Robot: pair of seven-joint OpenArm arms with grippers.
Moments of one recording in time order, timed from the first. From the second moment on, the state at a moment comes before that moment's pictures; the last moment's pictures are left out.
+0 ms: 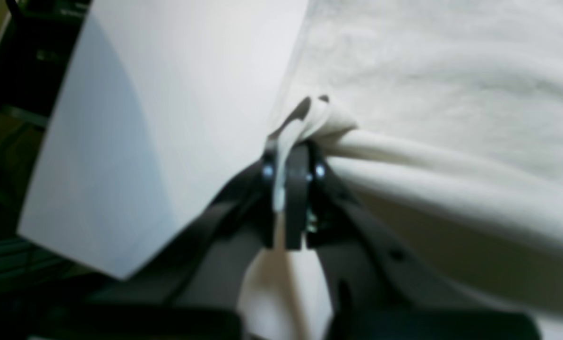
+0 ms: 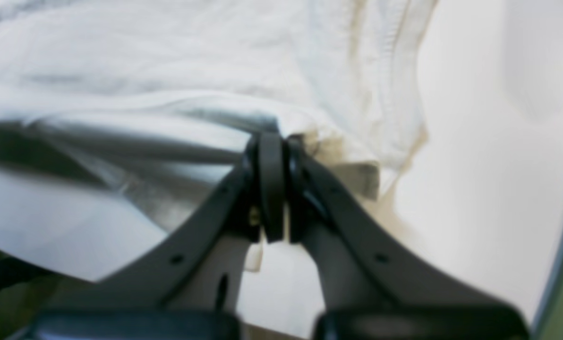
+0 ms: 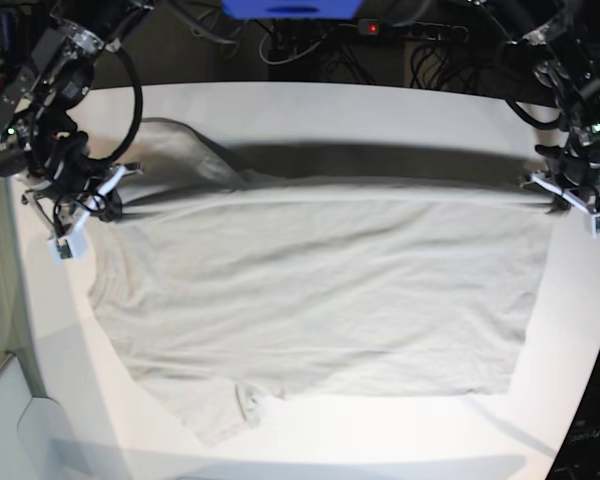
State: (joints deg) left arm 5.3 -6.3 -41.0 96.9 -3.4 -24.8 48.8; right arm -3.2 0.2 33.3 111.7 24.2 39.2 -78.9
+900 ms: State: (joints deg) left arm -4.7 -10.1 -36.0 82.6 -3.4 -24.8 48.2; right arm 7.1 4.7 33.1 98.5 24.2 39.2 -78.1
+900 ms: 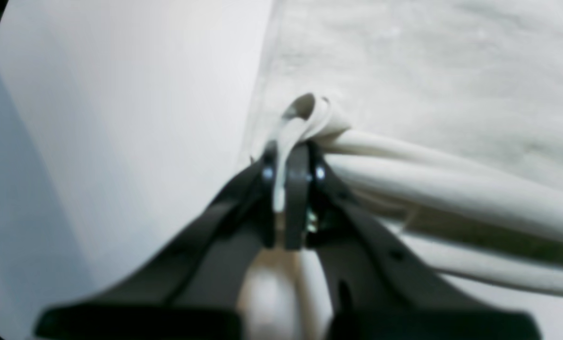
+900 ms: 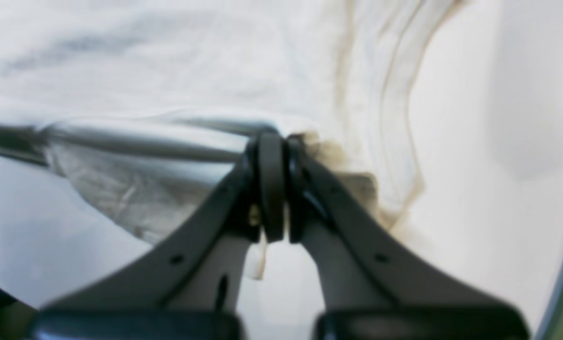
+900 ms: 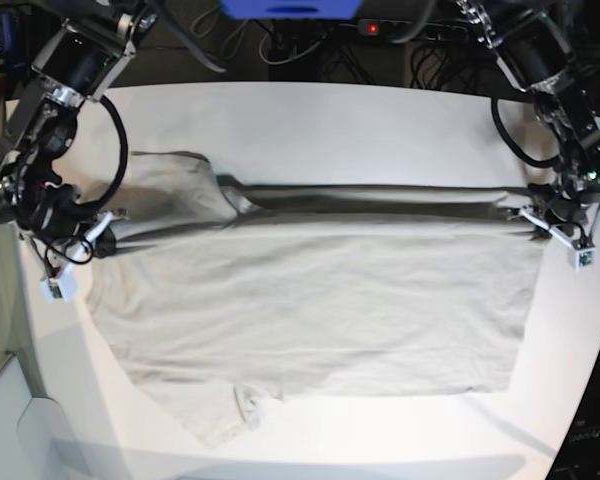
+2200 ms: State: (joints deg) left arm -11.8 -10.3 -36.3 75.7 -3.3 -24.4 47.5; right arm 6.9 6.0 28.8 92.7 23.8 39.3 -75.2
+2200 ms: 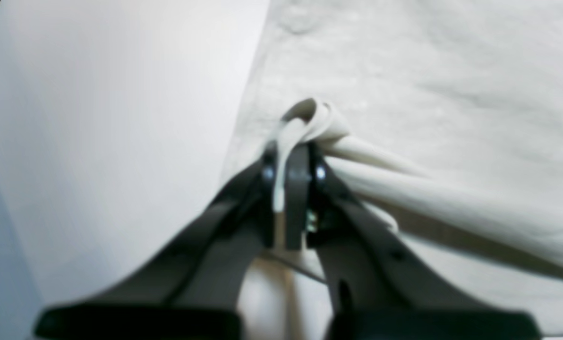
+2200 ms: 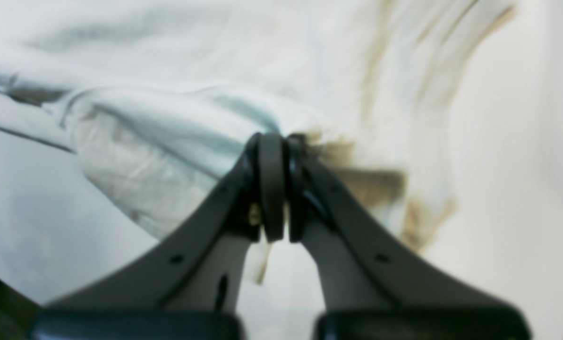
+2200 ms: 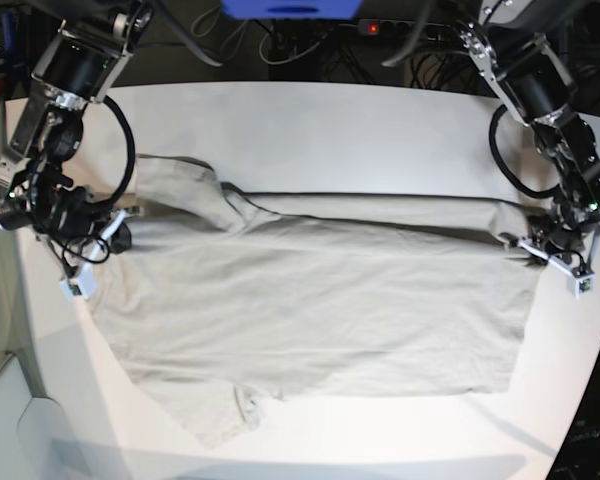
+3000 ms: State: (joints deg) left arm -11.7 -9.8 -42.2 73.5 -3.5 -24.4 47.4; right arm 4.6 11.1 23.4 90.2 24.2 39.3 -73.2
